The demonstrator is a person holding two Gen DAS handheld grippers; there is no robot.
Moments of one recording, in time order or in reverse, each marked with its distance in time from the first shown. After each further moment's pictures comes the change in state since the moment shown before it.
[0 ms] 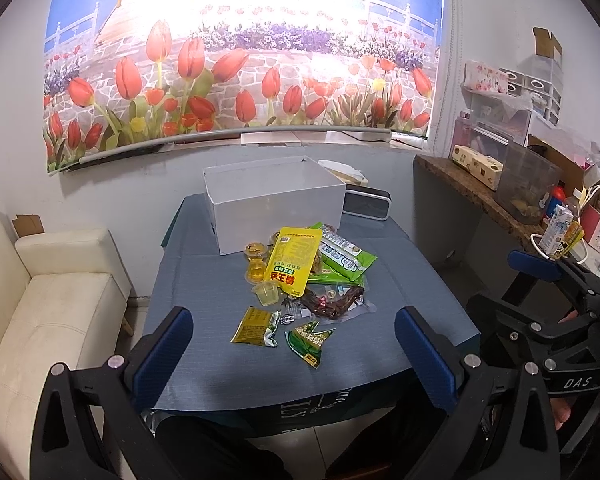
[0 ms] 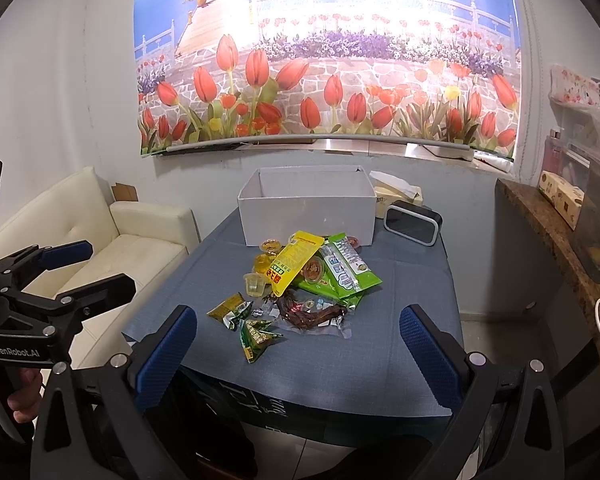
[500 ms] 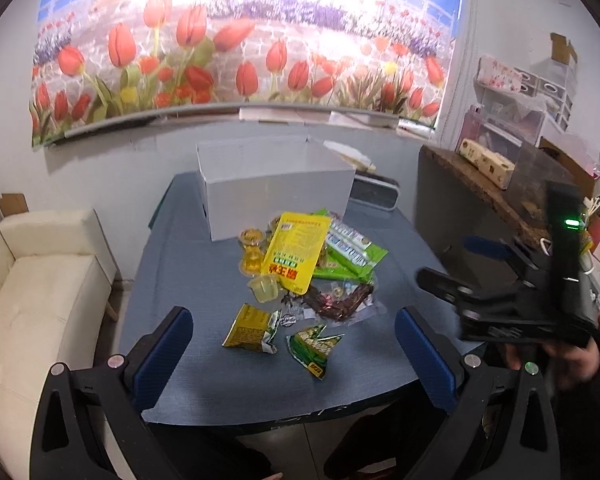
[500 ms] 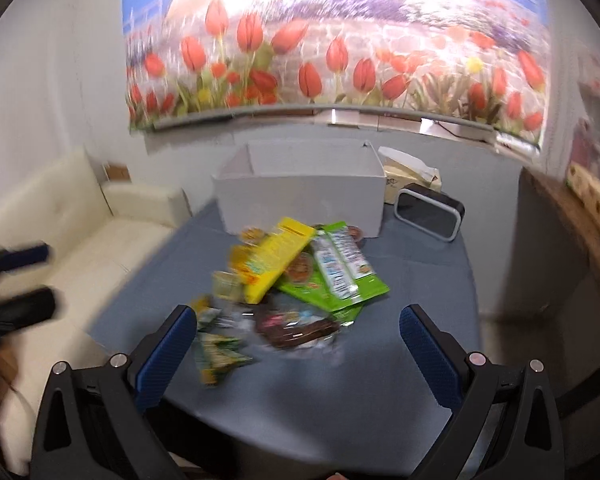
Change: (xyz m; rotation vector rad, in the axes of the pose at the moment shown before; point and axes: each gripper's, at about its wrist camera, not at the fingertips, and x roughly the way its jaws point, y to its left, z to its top) left arm 0.063 0.021 0.005 -0.049 0.078 -0.034; right arm 0.130 -0.038 0.018 -0.125 0.117 0.001
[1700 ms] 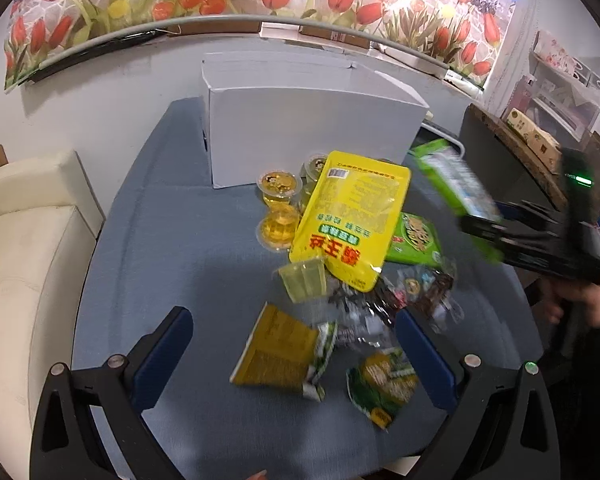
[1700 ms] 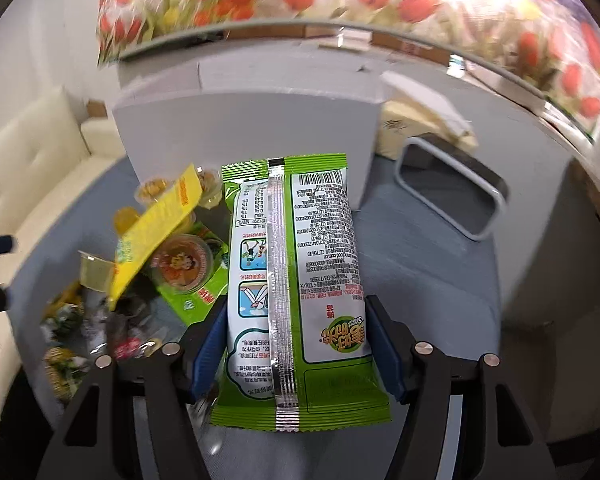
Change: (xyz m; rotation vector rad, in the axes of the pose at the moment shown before) left arm 0.154 0.050 0.007 -0.075 0.209 0.010; right arm 0.110 -0.067 0.003 -0.010 0.142 0.051
